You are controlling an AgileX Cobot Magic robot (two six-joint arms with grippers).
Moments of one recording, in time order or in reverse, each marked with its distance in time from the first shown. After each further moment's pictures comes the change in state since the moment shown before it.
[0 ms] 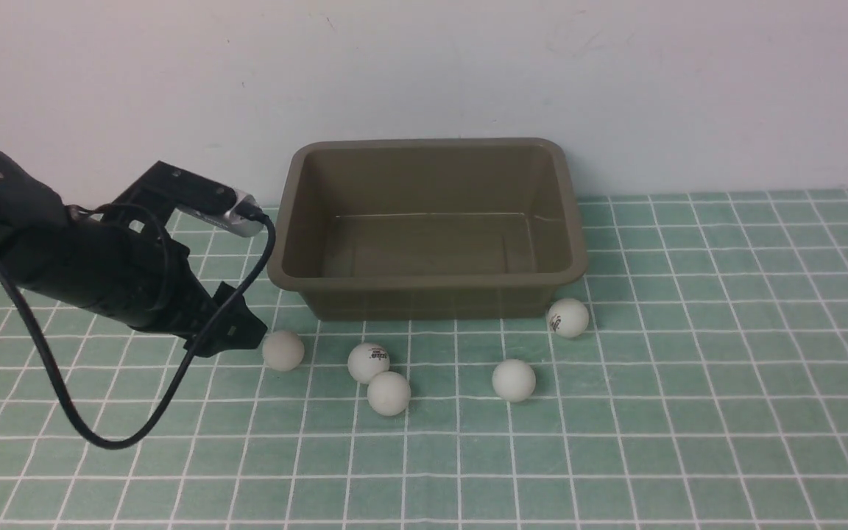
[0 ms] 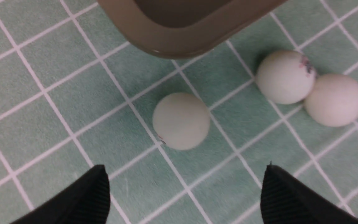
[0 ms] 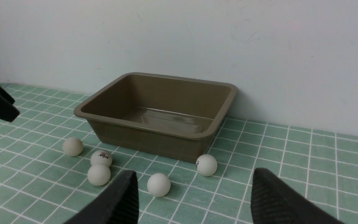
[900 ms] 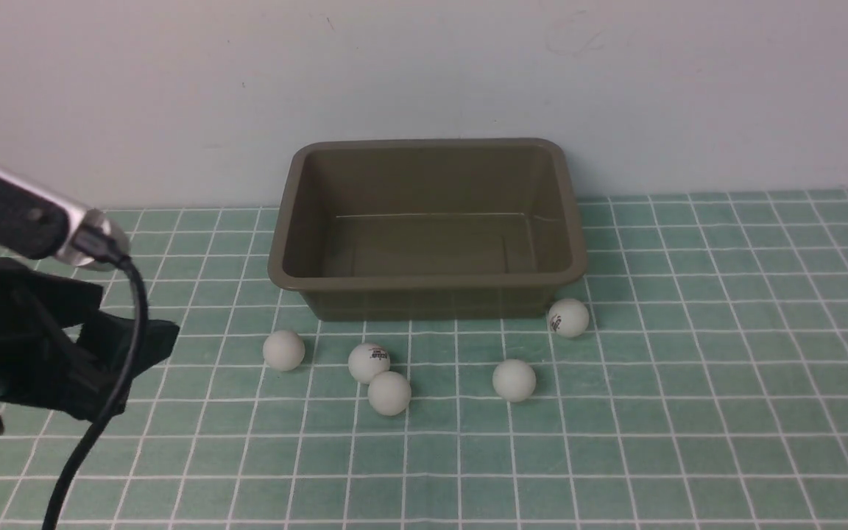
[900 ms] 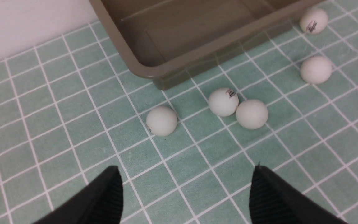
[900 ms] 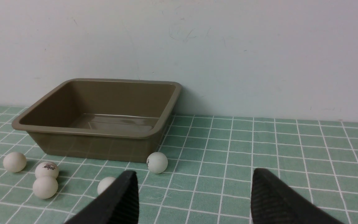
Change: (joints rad) right arm 0.000 -0.024 0.000 -0.071 0.028 0.268; left arm 0.000 -0.742 0.310 0.076 0.010 -0.190
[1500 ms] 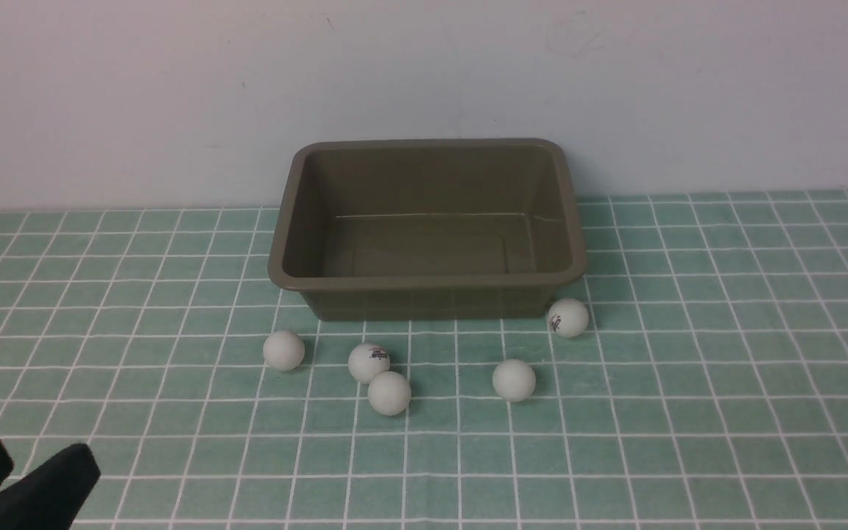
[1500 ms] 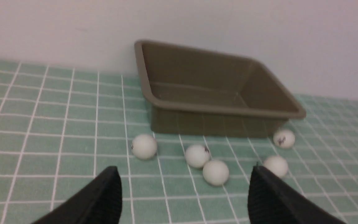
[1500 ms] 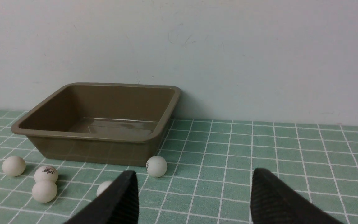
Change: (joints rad) right arm 0.000 -0.045 0.000 -0.205 0.005 0.066; left arm 0.000 -0.803 0.466 -0.006 -0.177 -0.551
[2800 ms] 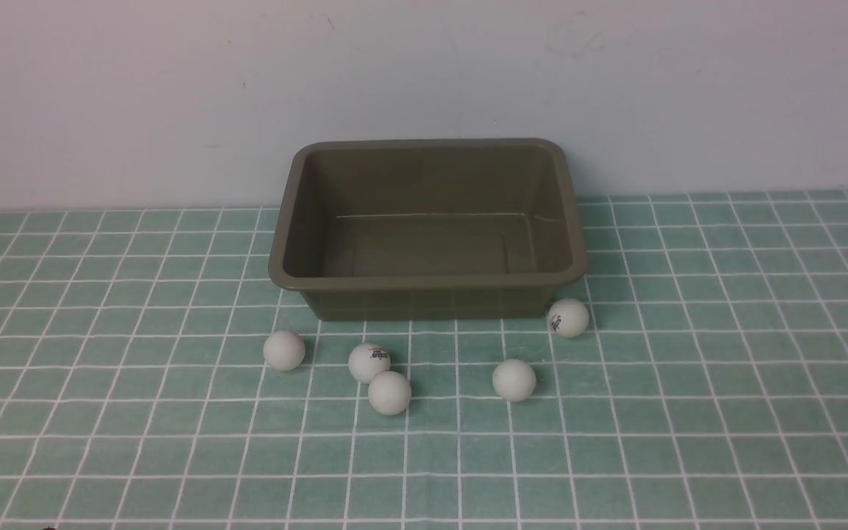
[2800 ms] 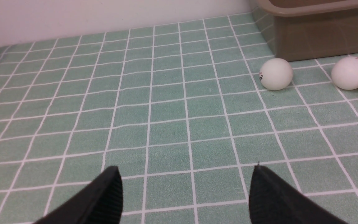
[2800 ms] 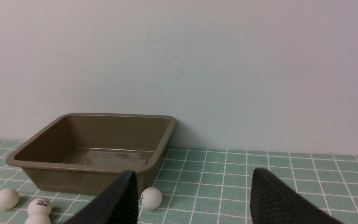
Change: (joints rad) right arm 0.000 0.000 0.000 -0.001 -0.104 0.000; left arm 0.000 -0.152 0.304 0.536 -0.116 -0.124
